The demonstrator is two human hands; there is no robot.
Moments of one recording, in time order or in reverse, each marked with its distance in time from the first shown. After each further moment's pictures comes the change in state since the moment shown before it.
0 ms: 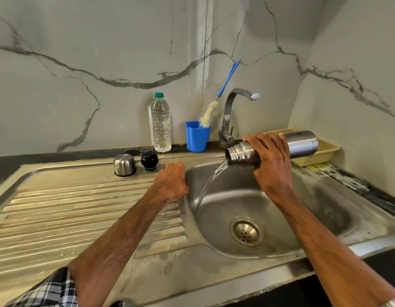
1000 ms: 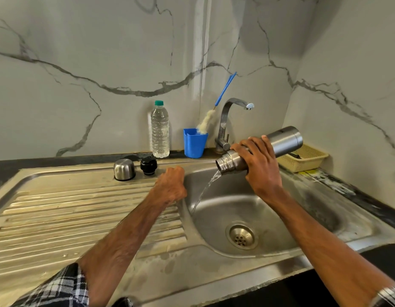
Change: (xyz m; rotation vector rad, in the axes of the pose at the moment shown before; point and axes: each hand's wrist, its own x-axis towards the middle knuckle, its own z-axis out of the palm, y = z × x) left_hand -0.006 0.004 -0.004 -0.027 -0.008 -0.006; right_hand 0.009 -0.010 -0.006 -0.112 -0.030 -0.185
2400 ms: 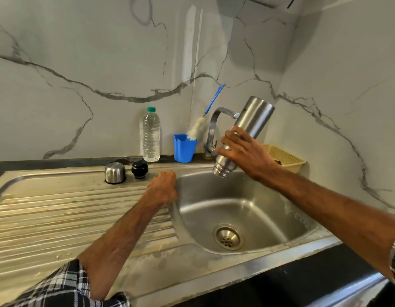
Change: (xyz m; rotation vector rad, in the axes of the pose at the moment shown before) left_hand -0.008 -0.002 -0.004 0.076 -0.023 0.059; right_hand 0.043 0.011 -0.047 -0.455 -0.161 -0.464
